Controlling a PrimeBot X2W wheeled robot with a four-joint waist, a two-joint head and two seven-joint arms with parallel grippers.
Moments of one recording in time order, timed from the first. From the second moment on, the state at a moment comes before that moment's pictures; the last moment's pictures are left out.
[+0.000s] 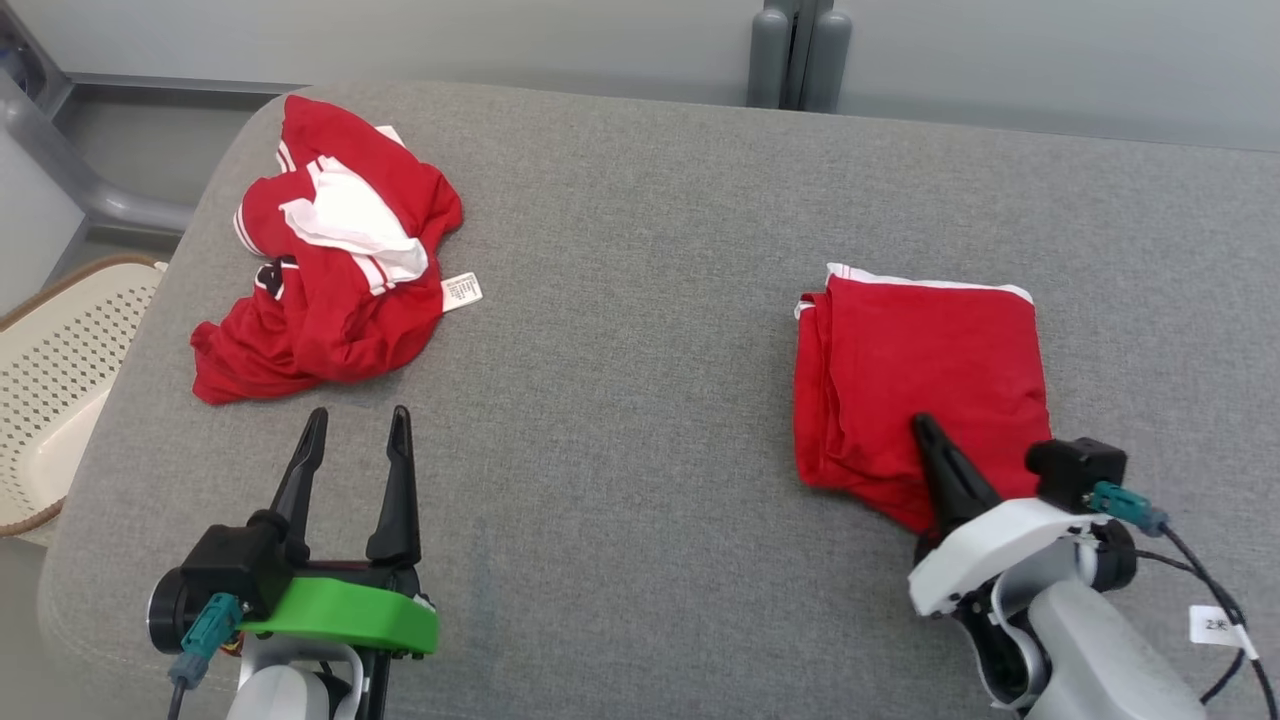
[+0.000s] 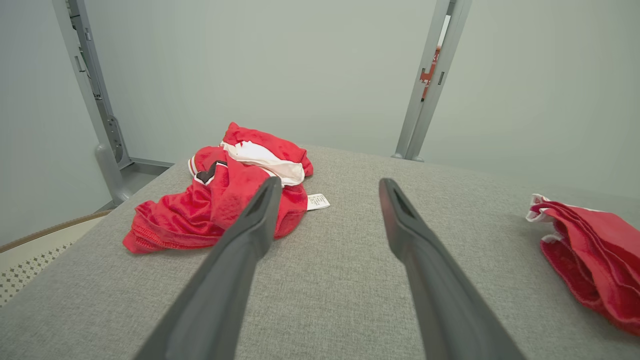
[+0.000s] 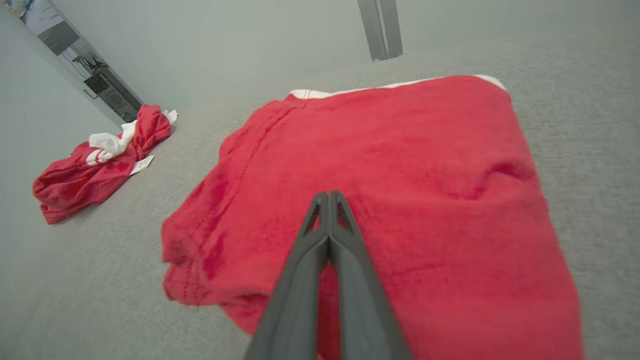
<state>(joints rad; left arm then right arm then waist) -0.11 0.05 -0.08 0.20 -0.26 -0.12 -0.26 -0.30 -0.18 0.28 0.56 0.56 0.13 -0.25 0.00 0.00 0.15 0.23</state>
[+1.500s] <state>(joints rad) -0.01 0.13 -0.02 0.11 -0.22 -0.04 -0.22 0.02 -0.17 0.02 0.03 0.33 0.13 -0.22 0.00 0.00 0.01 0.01</state>
